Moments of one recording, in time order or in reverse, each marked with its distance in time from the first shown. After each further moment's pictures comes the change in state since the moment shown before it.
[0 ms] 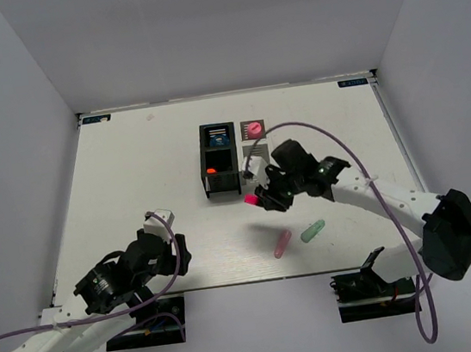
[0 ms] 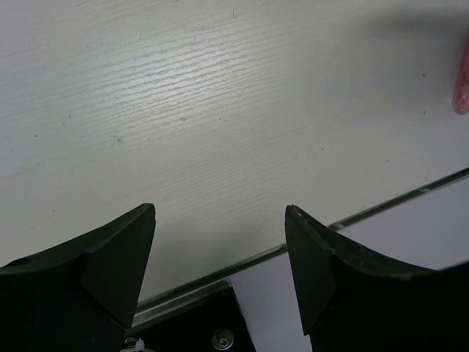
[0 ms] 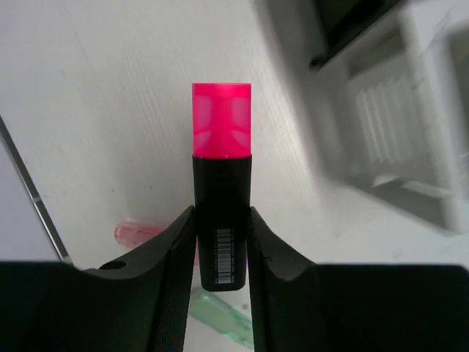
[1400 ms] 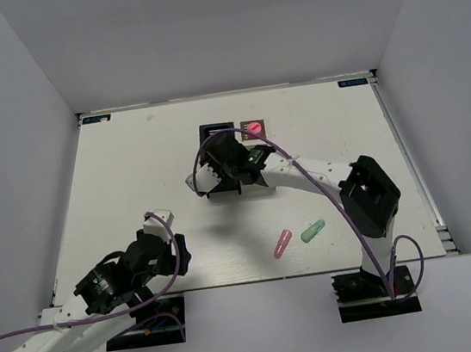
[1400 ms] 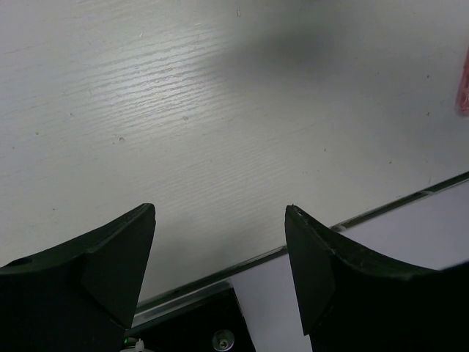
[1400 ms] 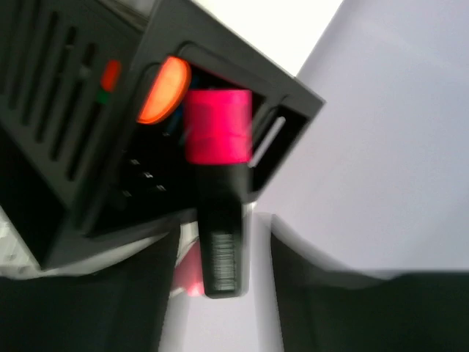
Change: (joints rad) left arm 0.000 -0.005 -0.006 0.000 -0.008 -0.009; right arm 0.180 0.532 0.561 0.114 0.591 -1.151
